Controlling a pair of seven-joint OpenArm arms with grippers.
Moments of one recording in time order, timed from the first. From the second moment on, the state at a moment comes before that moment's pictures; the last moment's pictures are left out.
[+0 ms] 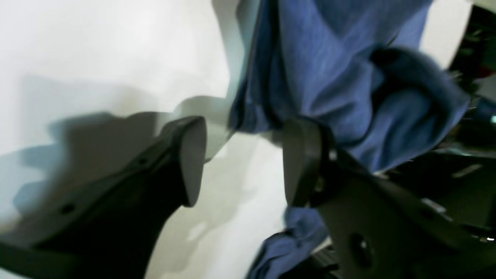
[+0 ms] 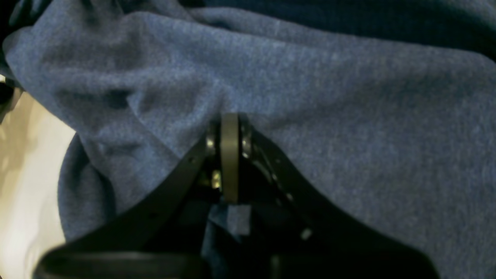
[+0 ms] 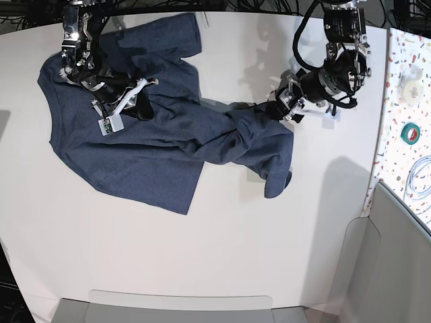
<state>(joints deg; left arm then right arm) 13.2 -10.5 -8.4 96.0 -60.4 22.3 60.7 -14.0 11.3 7.1 91.5 26.0 25.6 -39.5</state>
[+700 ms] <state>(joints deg) 11.2 -9.6 -8.3 92.0 -60.4 21.7 59.7 -14.1 11.4 7.2 91.6 26.0 25.5 -39.5</state>
